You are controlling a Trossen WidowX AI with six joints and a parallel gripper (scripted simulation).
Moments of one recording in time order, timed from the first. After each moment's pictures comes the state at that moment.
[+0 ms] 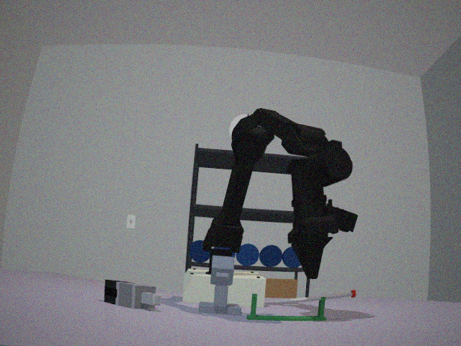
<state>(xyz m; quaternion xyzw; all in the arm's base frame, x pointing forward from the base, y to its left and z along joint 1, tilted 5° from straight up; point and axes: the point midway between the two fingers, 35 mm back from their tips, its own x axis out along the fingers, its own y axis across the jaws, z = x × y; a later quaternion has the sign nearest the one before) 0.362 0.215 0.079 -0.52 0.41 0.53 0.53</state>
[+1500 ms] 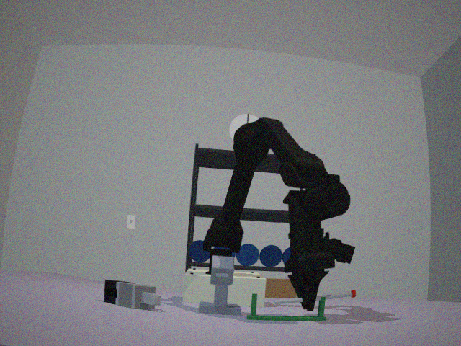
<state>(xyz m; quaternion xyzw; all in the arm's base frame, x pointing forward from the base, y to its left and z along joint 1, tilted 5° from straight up) 0.370 0.214 0.019 -0.52 0.41 0.53 0.53</state>
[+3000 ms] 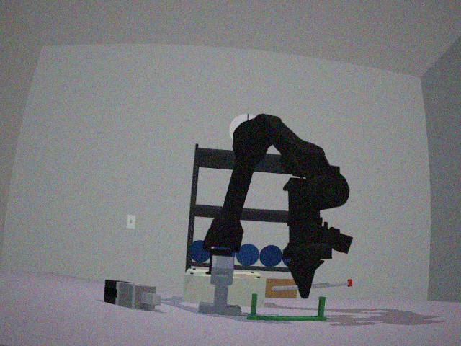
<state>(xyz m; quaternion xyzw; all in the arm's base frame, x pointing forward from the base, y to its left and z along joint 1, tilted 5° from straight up) 0.355 0.207 0.039 -0.51 0.43 0.54 0.51</state>
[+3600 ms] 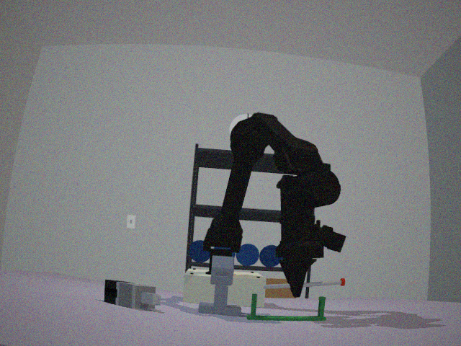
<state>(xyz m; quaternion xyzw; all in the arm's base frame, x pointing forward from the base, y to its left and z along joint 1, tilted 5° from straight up) 0.360 0.192 0.042 -0.52 0.44 0.54 0.51</state>
